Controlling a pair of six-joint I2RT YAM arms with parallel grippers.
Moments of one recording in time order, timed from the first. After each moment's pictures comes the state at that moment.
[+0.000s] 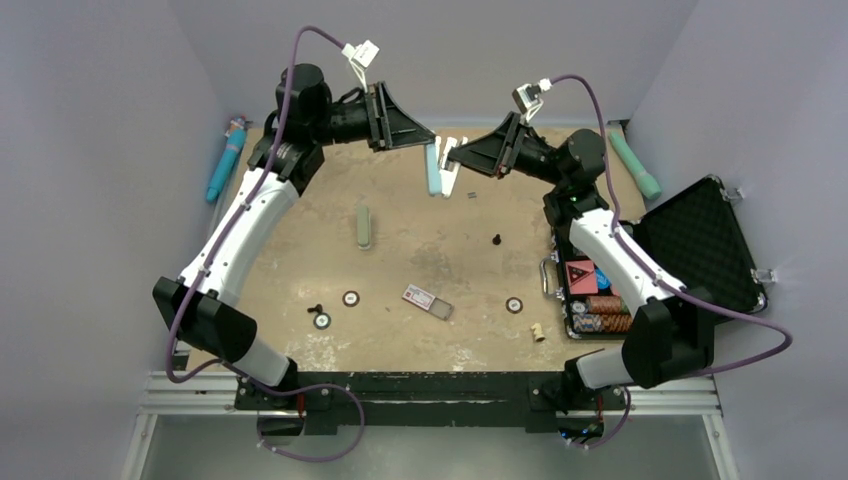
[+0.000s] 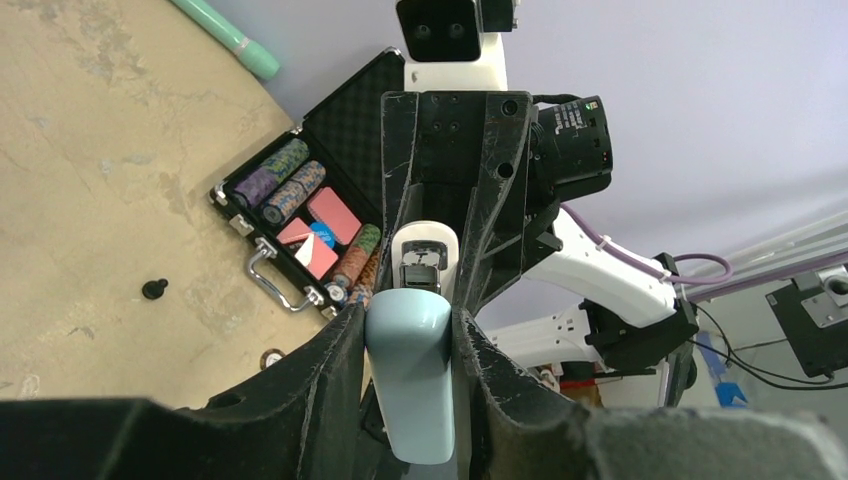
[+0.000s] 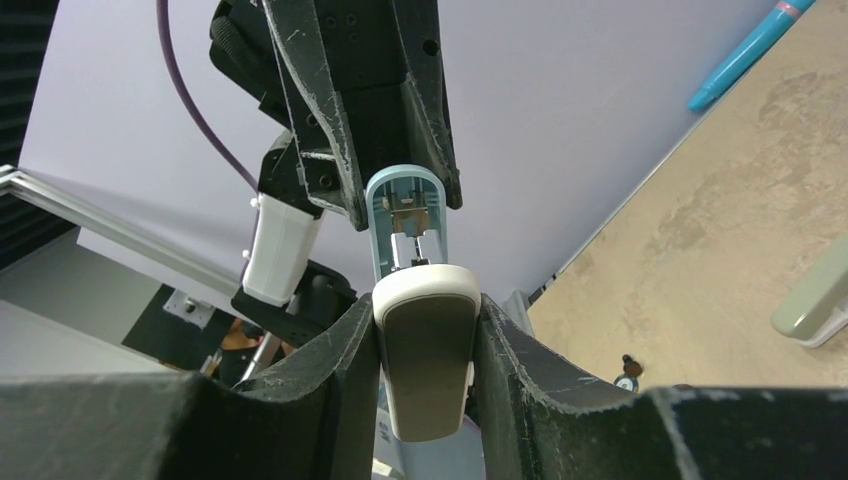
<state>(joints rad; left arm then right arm) -0.38 1.55 1.70 -0.22 0.89 -0.80 0.30 1.41 1.14 0.64 -0.92 1.30</state>
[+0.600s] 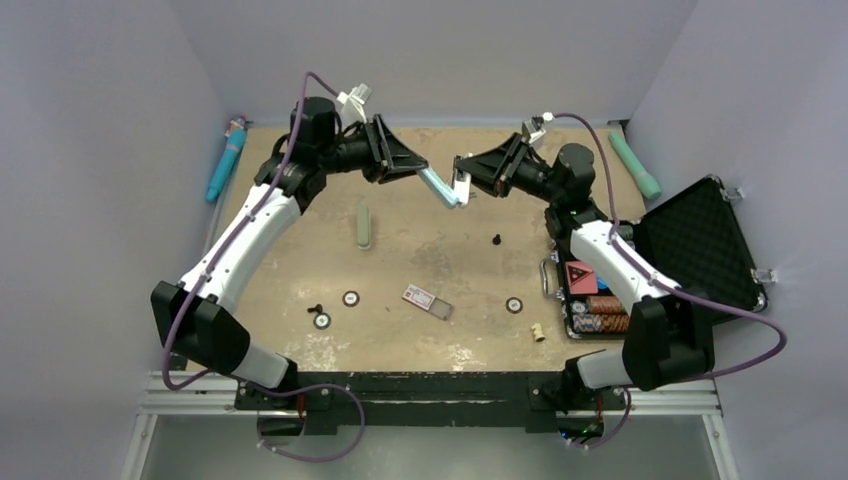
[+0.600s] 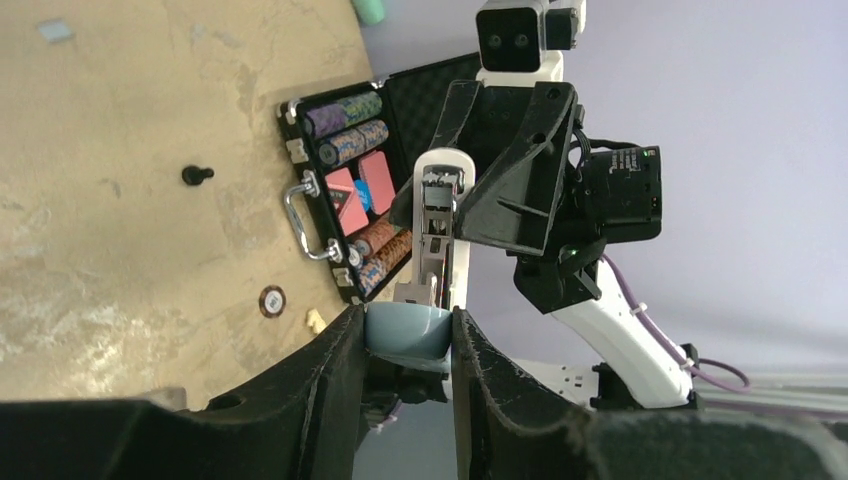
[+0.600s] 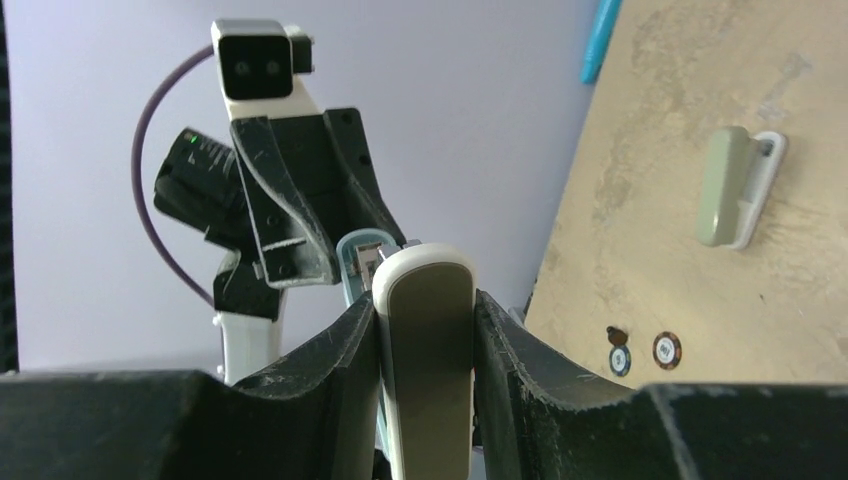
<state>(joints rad) -0.38 1.50 1.52 -0.34 0.72 -0.90 0.25 1.39 1.00 0.48 -0.77 1.35</state>
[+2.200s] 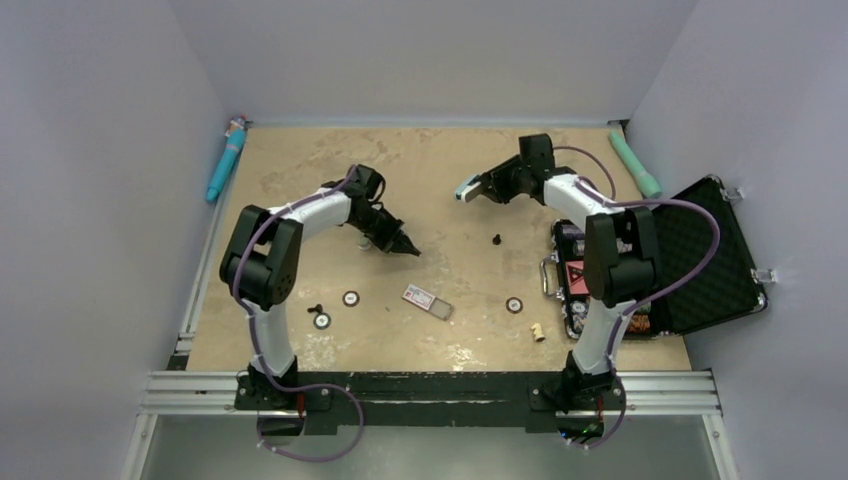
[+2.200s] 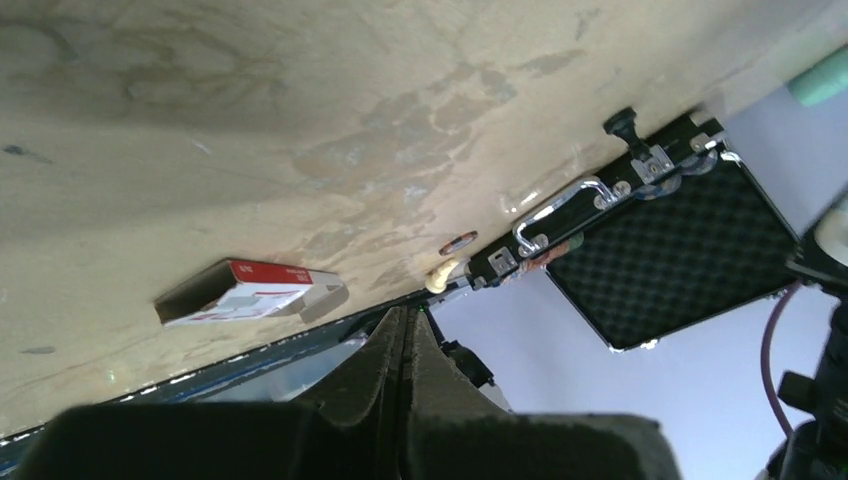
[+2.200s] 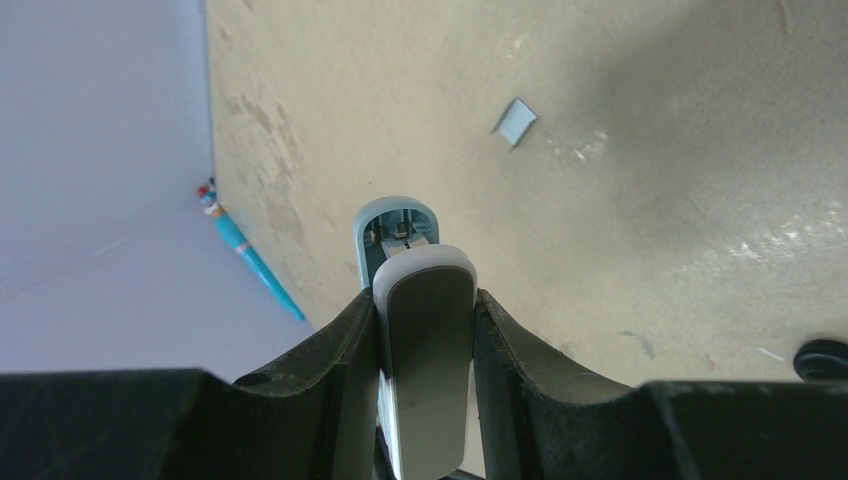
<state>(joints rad) -0.39 1.94 1.27 -0.59 0.63 -1.23 0.21 1.89 1.35 -0.23 -0.21 1.30</state>
